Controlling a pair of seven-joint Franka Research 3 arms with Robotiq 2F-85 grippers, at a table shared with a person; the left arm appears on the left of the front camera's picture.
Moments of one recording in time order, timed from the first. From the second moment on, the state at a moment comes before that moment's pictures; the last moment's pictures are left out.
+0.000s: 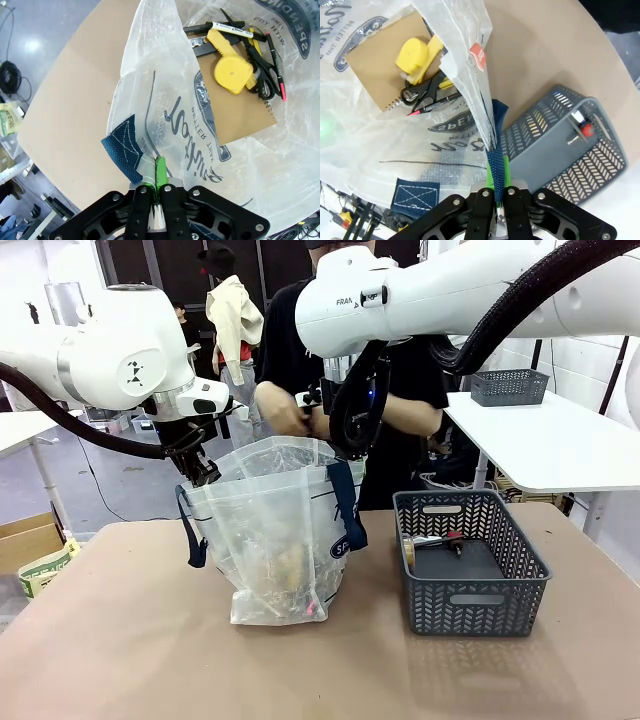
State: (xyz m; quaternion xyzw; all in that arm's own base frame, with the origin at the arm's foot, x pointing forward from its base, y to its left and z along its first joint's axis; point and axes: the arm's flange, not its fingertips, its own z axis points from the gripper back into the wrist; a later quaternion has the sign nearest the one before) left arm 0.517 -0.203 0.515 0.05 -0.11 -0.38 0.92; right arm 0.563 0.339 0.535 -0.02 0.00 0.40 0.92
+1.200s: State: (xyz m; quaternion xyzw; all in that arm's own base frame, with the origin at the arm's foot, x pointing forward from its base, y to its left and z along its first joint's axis) left arm 0.517 -0.203 0.515 0.05 -0.11 -0.38 0.92; right arm 0.563 0.339 0.535 -0.02 0.00 0.40 0.92
